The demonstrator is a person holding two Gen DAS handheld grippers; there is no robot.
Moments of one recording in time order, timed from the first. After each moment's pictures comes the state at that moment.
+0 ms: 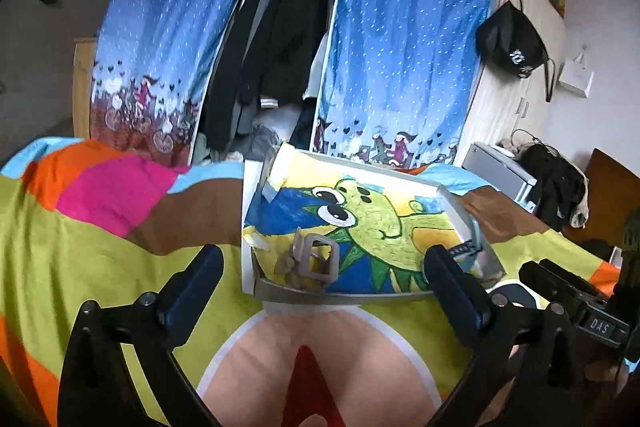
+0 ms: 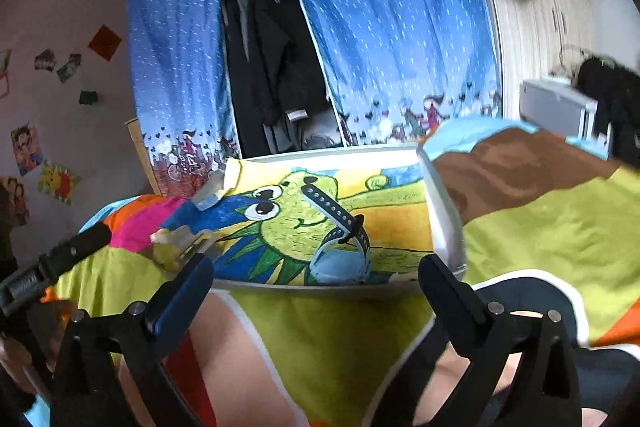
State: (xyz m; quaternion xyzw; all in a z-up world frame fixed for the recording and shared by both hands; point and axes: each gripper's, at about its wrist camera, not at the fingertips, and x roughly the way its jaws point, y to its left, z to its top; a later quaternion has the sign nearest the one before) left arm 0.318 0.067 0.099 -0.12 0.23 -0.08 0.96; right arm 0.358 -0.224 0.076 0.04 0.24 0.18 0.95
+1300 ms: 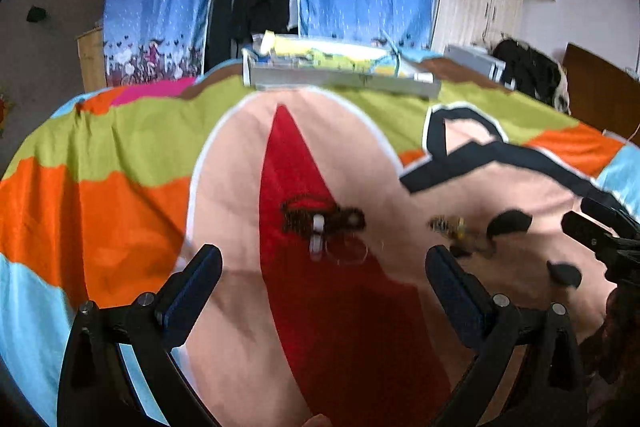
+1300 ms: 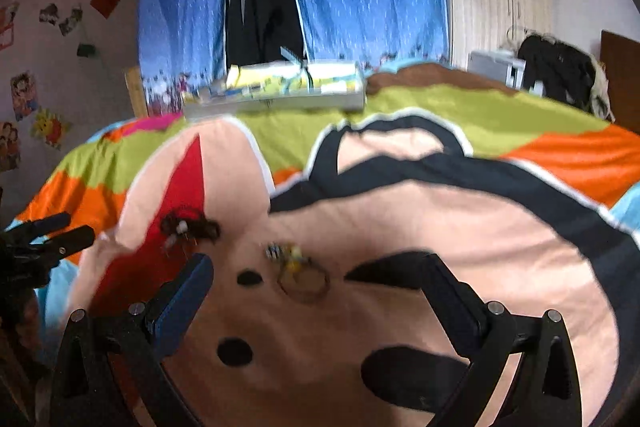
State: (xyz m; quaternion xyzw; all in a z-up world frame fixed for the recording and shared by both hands) left arm 0.081 -0.011 -0.002 -0.02 0.33 -0.08 0.94; right arm 0.118 -0.301 -0.009 -0.01 0.30 0.13 0.94
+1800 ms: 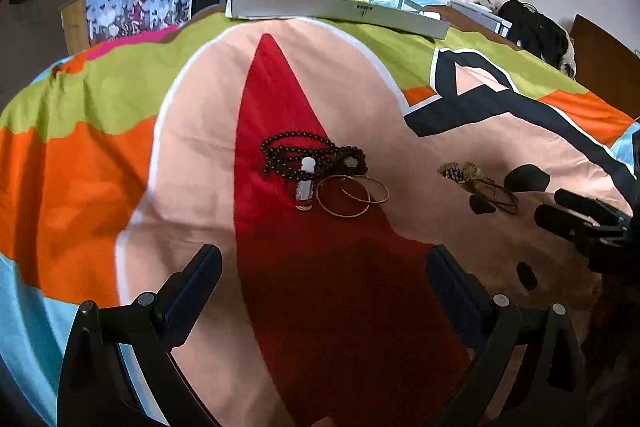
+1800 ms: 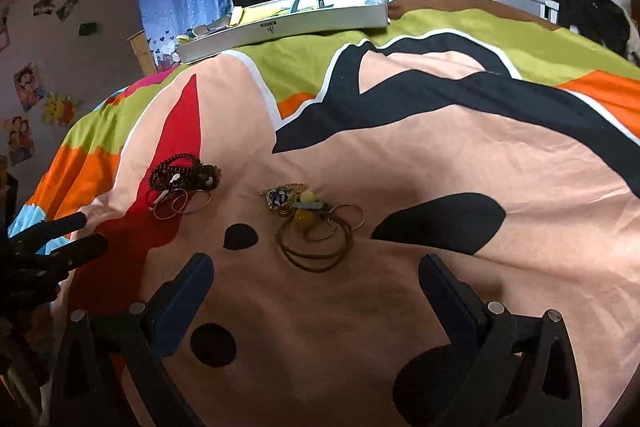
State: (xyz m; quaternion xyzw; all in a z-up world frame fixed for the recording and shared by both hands) left arm 0.114 -0.015 -0.051 -0.03 0.41 -0.10 0.91; right arm 0.160 -0.298 -0.065 0.02 0.39 0.18 0.90
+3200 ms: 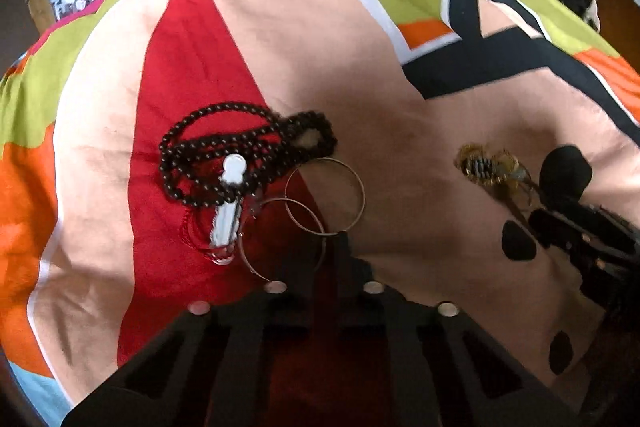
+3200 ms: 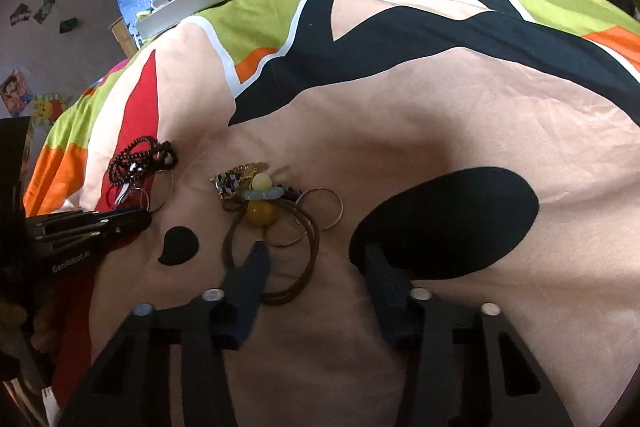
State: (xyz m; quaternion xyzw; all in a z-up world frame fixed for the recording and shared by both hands) left arm 0.200 -0.069 -0.090 0.01 0.51 -0.09 0.85; right arm 0.207 -0.305 -0.101 0.03 0.45 0.17 0.87
